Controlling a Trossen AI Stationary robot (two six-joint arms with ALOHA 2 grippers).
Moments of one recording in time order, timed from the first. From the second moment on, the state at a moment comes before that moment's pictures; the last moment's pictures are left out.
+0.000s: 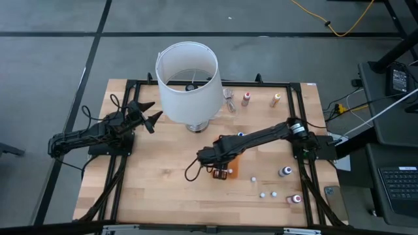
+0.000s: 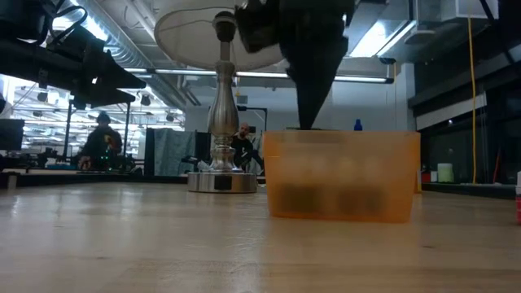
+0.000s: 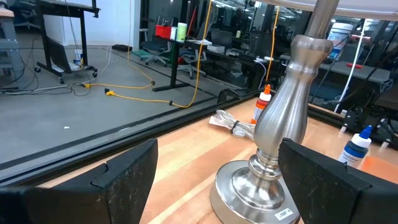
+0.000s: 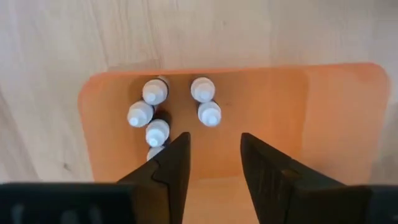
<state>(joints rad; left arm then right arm) 0.25 0.00 0.07 -0.13 -0.45 -0.22 0.25 2.14 1.88 -1.21 0.08 0.39</state>
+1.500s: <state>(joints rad) 0.25 0.00 0.07 -0.13 -0.45 -0.22 0.58 1.79 1.21 -0.98 0.02 0.99</state>
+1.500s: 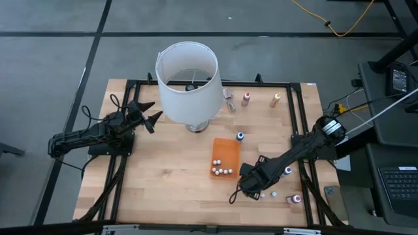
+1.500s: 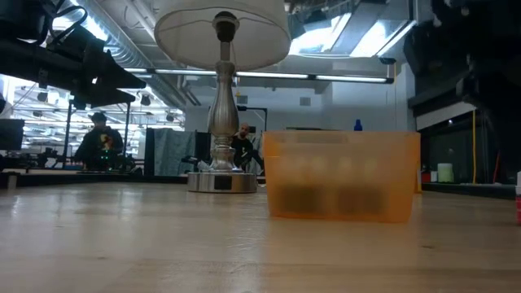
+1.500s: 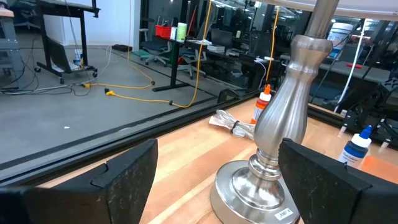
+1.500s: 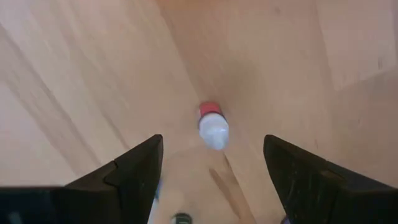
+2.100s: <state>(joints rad) 0.25 0.00 0.07 -0.13 -0.45 -0.22 0.57 1.79 1.12 -0.85 0.02 0.95</state>
